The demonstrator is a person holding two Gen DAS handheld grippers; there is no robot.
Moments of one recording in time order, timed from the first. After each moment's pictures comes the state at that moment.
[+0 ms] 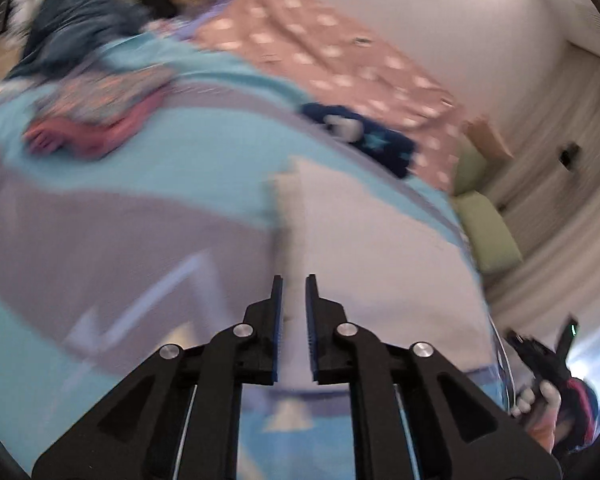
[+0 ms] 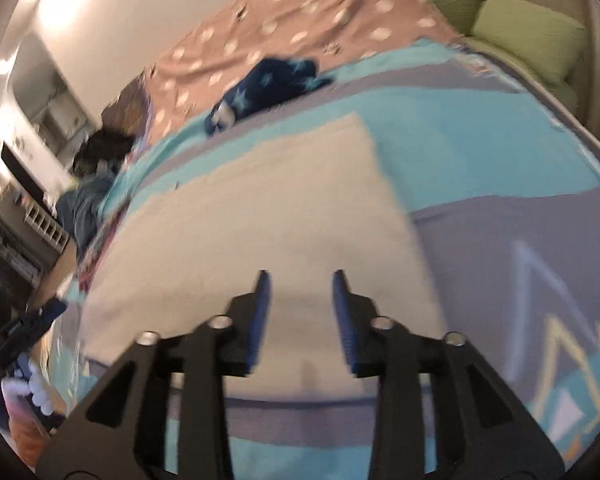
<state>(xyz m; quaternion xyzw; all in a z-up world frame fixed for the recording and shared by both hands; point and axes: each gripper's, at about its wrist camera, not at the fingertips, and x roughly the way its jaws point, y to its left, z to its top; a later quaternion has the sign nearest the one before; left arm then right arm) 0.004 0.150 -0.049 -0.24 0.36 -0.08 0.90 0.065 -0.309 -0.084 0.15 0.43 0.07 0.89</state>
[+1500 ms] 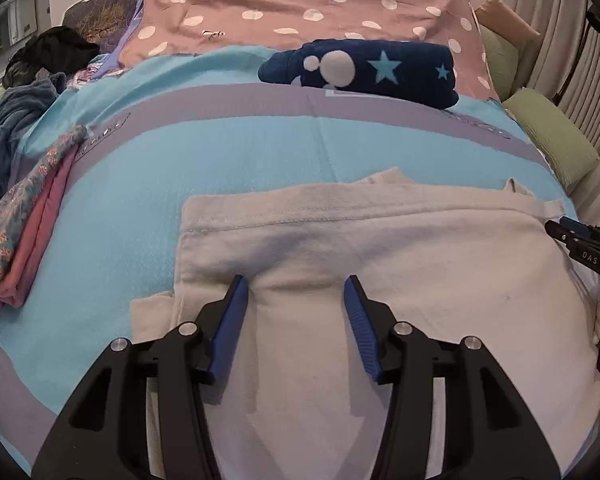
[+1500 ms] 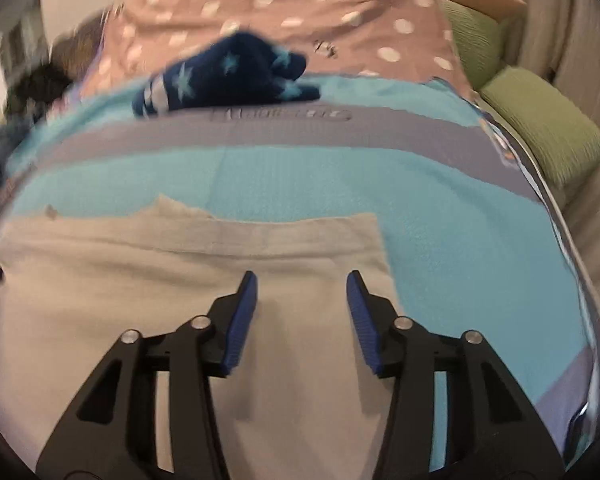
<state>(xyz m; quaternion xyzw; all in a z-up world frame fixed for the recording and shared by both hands) 0.220 0.055 -0.102 -0.03 0.45 -0.03 0.89 0.213 -0.288 -0.078 0.02 0.40 0.02 0.92</state>
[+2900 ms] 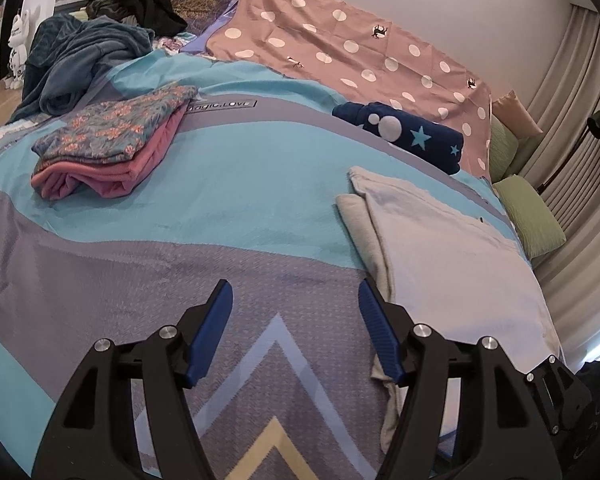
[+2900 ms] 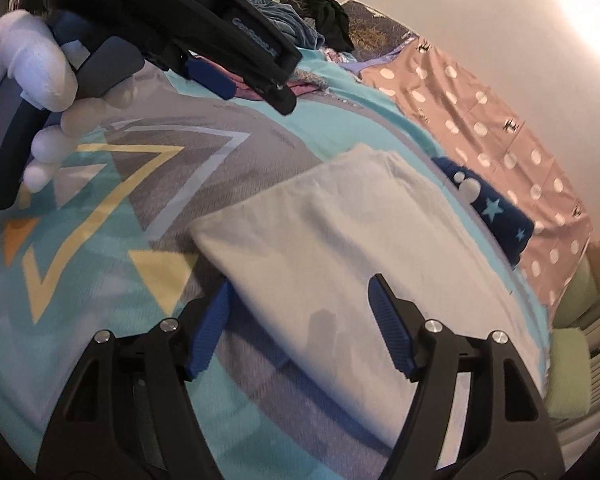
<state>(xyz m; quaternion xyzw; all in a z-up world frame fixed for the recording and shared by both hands) 0.051 0.198 -0.083 -0.18 0.38 -0.01 0.91 -0.031 0.050 -0.114 -0.37 0.27 0.27 0.85</state>
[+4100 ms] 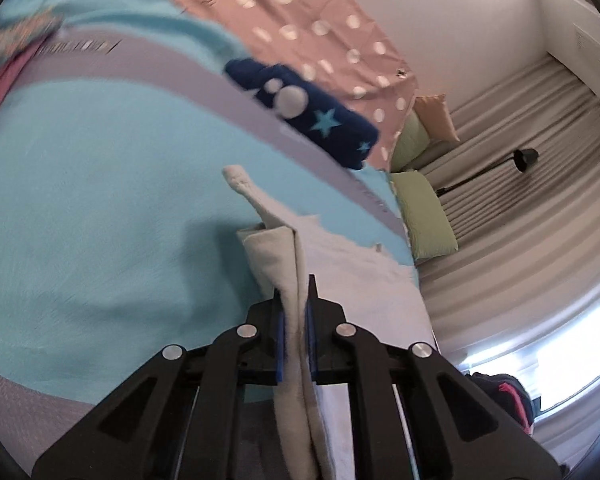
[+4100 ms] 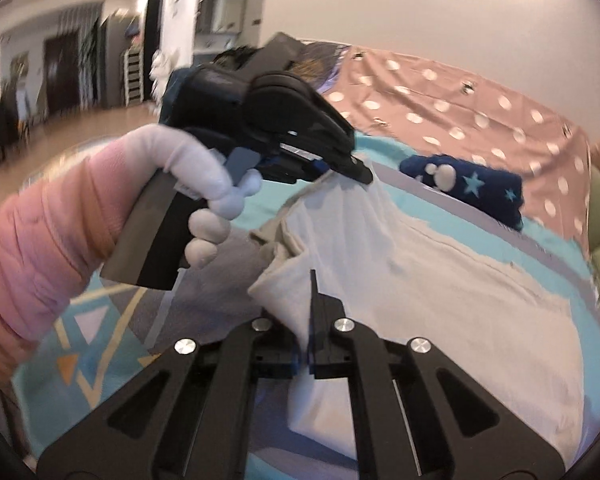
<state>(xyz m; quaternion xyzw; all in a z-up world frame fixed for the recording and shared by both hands) 0.188 0.149 -0.080 -0.32 0.41 -0.23 0.82 0.027 -0.031 -0.033 -0.12 0.27 0.27 0.92</state>
